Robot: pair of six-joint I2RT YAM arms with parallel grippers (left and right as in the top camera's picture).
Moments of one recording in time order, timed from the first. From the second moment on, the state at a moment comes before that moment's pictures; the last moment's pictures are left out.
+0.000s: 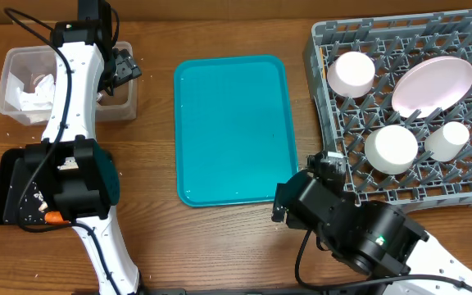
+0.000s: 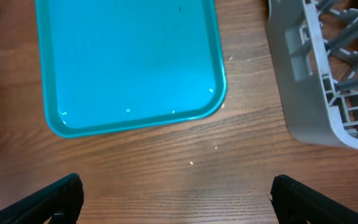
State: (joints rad) left arm 0.08 2.20 2.10 -1.22 -0.20 -0.53; right arm 0.94 1.10 1.14 -1.21 0.31 1.01
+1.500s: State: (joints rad) left arm 0.08 2.20 2.10 -1.22 -0.20 -0.53; right arm 0.06 0.12 0.15 -0.07 -0.27 0.47
